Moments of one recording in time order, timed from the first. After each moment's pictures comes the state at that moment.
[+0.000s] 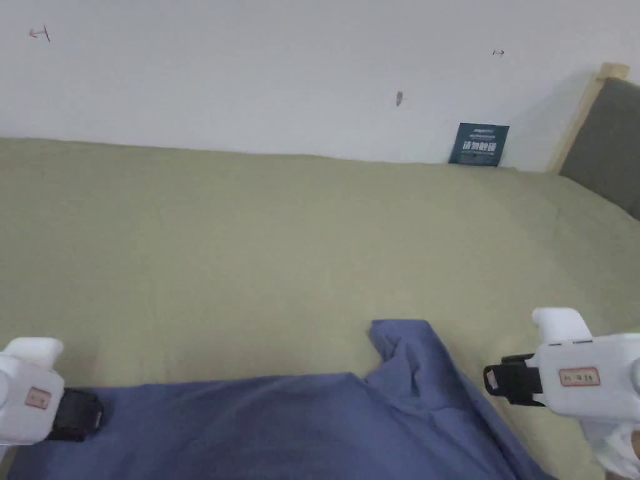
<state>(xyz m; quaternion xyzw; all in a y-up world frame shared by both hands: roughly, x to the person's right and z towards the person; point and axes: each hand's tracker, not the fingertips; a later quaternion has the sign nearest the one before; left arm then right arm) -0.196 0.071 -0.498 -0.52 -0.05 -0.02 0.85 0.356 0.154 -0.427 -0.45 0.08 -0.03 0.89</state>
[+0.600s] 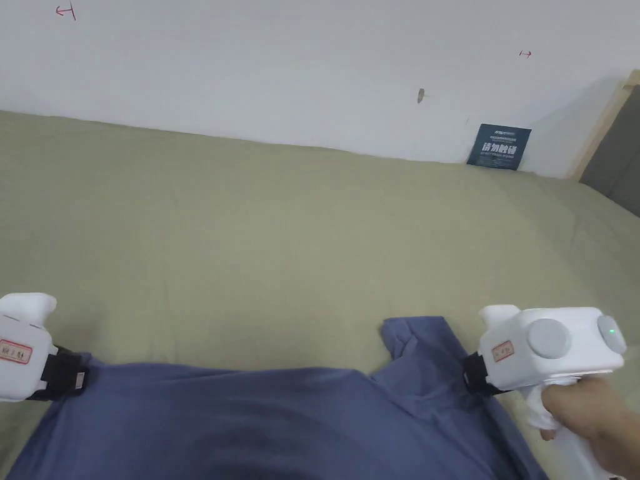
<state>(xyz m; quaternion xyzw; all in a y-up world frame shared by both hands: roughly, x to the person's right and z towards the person) -0.213 0.123 -0.485 -0.52 -0.11 0.05 0.85 0.329 0.118 -0.490 -0.53 0.04 0.04 0.85</state>
